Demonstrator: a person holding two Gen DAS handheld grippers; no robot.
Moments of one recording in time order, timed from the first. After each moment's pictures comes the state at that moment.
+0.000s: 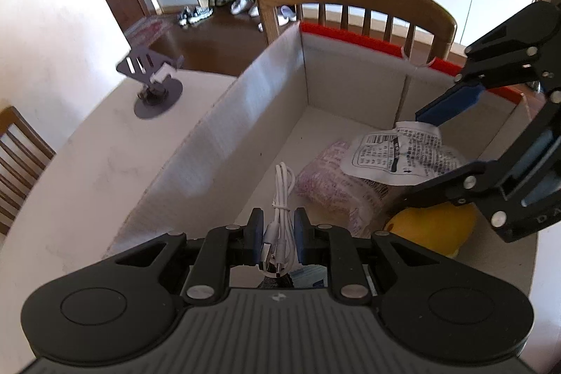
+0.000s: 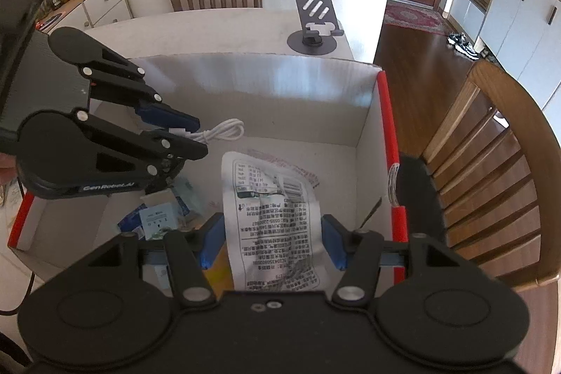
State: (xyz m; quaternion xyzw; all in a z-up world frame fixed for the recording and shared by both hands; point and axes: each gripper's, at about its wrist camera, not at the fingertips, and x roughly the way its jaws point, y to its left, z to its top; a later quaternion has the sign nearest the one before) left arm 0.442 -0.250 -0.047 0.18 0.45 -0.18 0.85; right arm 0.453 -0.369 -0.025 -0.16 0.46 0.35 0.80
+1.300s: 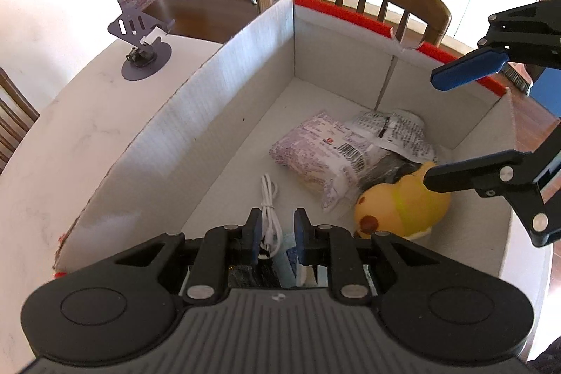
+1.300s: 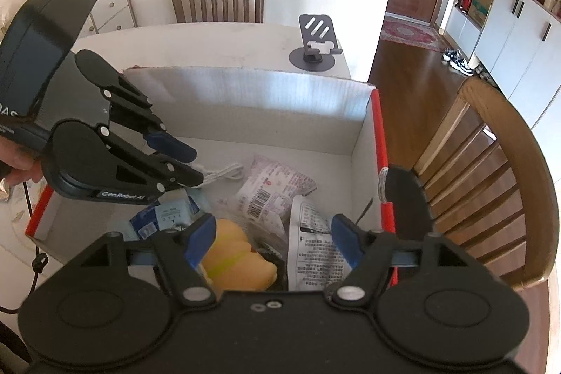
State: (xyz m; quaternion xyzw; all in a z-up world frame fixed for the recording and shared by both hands) left arm 0.433 -0.247 -0.043 0.14 0.50 -0.18 0.84; right arm 0.432 -0.375 -0.001 -0.17 0.42 0.35 0.82
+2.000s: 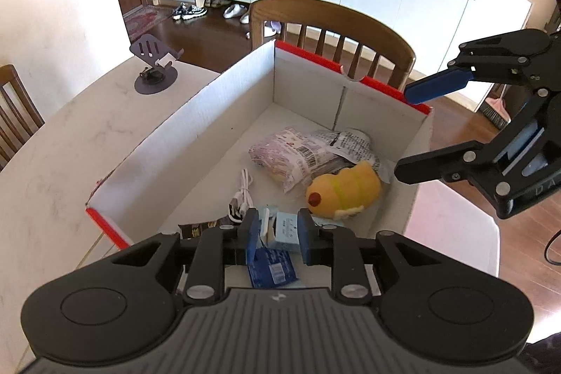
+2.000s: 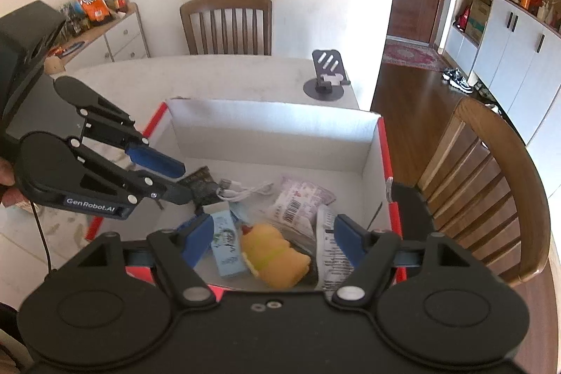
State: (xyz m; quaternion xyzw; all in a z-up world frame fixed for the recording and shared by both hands) left arm 0.362 -0.224 0.007 0.08 0.45 -0.20 0.87; right arm 0.386 -0.386 0.039 -0.14 0.39 0.36 0.83
